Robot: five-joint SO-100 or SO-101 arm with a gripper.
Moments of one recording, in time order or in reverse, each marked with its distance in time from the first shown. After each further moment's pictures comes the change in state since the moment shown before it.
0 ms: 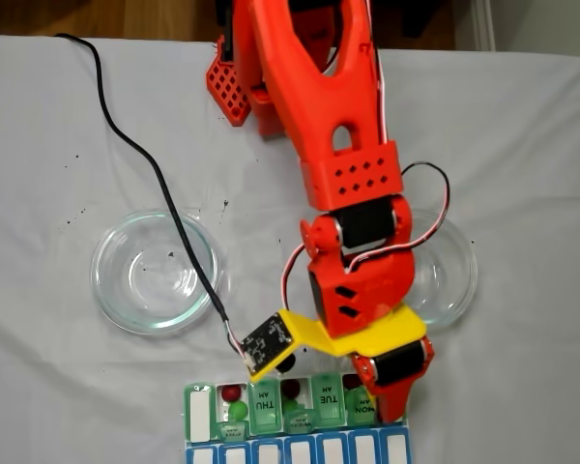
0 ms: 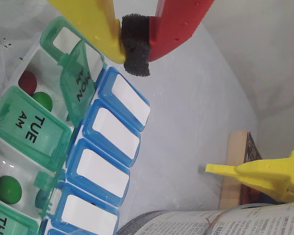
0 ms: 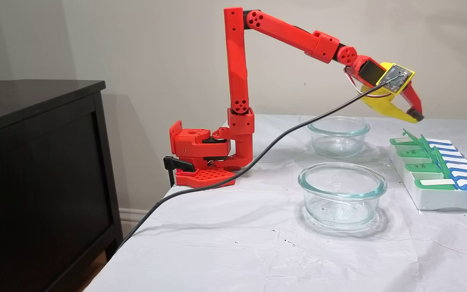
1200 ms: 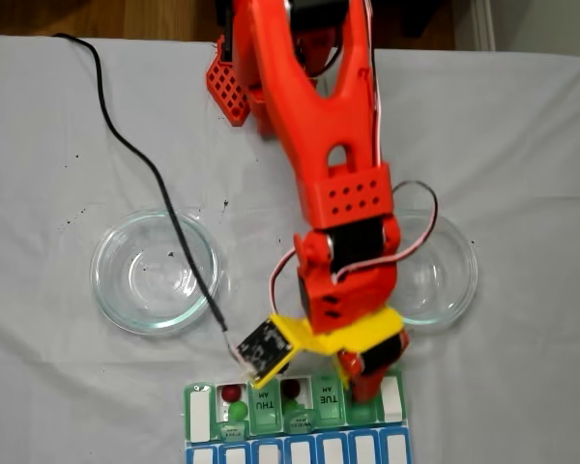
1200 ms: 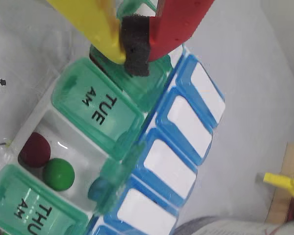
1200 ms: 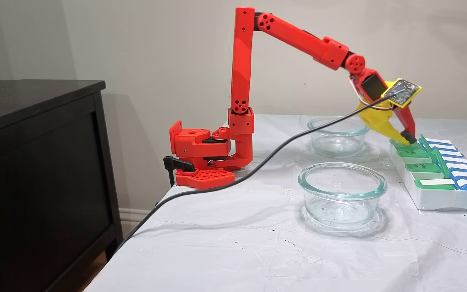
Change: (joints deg) arm -0.4 -4.4 3.0 8.3 -13.7
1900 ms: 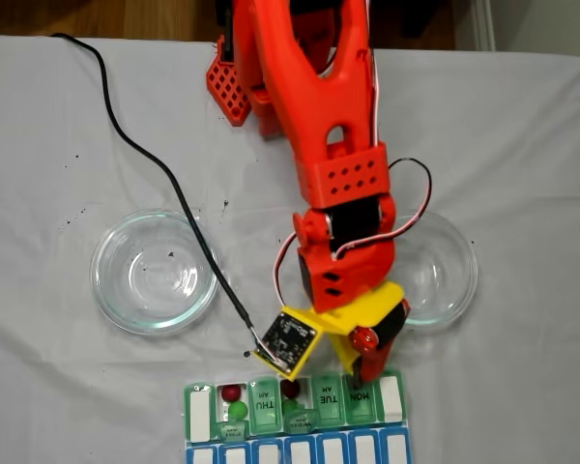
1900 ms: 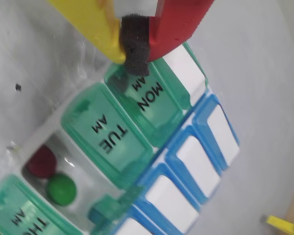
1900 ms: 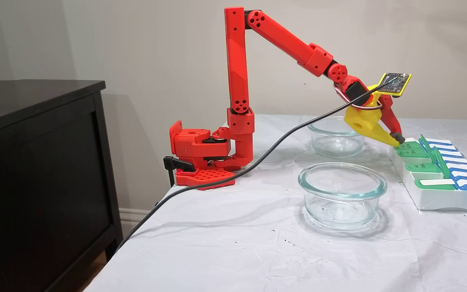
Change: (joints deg) arm 1.7 6.2 6.9 -5.8 -7.7
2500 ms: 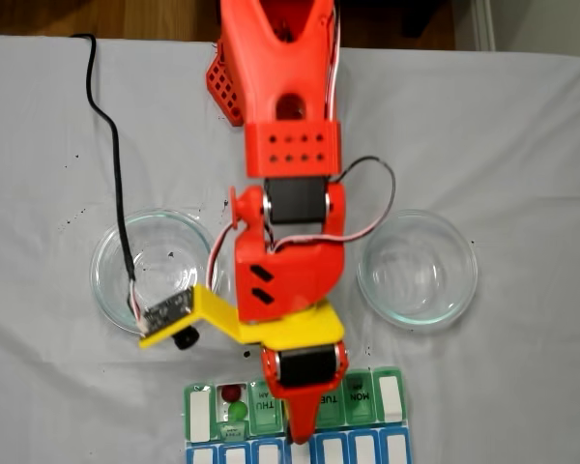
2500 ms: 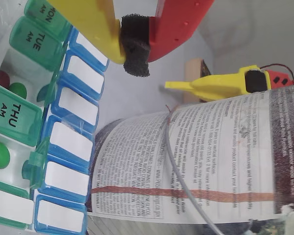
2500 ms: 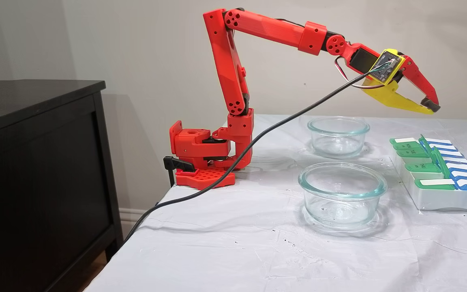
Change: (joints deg) arm 11.1 5.1 -6.9 -2.5 21.0
